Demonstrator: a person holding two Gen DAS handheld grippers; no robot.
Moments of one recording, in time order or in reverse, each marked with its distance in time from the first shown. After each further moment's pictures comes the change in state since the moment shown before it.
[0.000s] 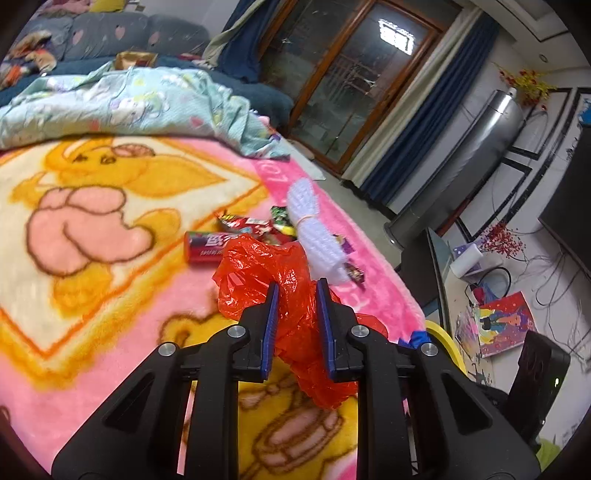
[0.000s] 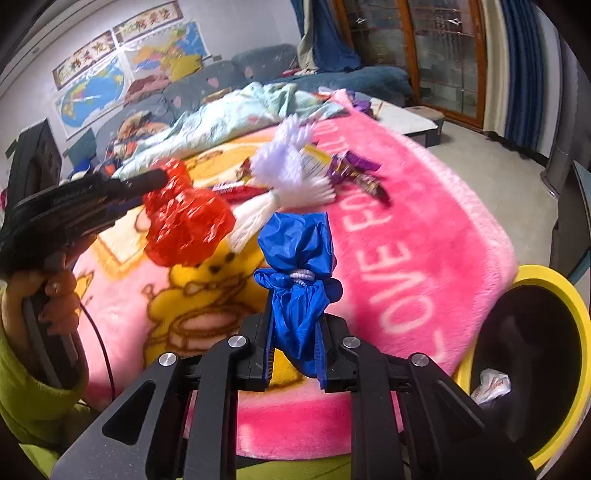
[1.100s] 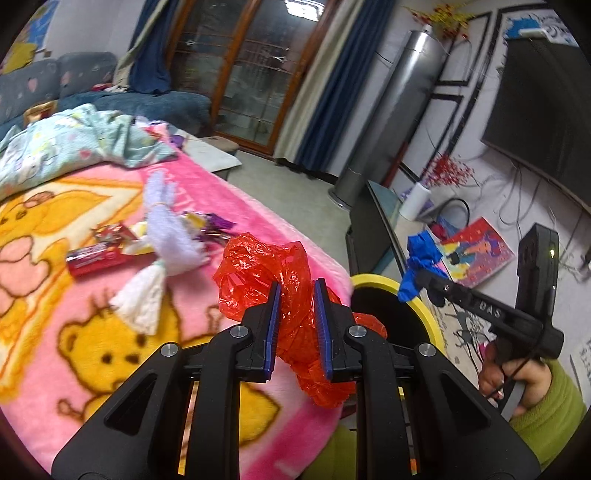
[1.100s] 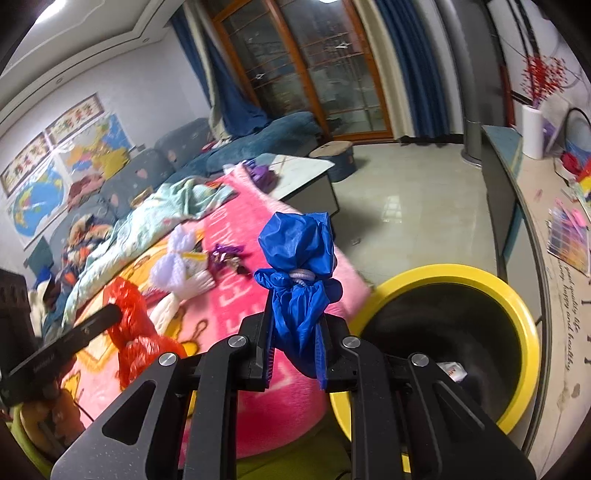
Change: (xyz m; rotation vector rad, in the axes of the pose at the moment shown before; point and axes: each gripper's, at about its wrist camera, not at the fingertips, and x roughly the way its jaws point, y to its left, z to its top) left arm 0.022 -0.120 -0.039 0.298 0.071 -0.161; right arm -0.090 -0.115 -0.003 0.325 -0.249 -0.171
